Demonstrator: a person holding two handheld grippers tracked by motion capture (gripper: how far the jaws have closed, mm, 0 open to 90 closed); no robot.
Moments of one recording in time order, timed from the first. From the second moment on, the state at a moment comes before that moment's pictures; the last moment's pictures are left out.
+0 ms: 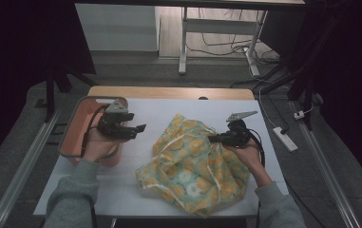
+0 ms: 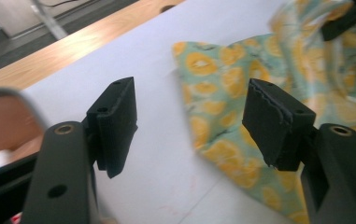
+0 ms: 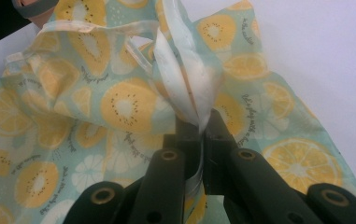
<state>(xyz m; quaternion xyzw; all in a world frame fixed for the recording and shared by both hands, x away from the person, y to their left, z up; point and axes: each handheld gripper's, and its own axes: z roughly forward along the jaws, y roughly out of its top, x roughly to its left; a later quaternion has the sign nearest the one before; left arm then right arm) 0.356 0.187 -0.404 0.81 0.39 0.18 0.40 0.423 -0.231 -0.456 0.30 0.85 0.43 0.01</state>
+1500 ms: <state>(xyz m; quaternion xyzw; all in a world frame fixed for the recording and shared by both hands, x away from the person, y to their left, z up) 0.425 0.274 -0.480 0.79 0.55 0.16 0.21 0.424 -0.225 -0.465 0.30 0.86 0.41 0.01</state>
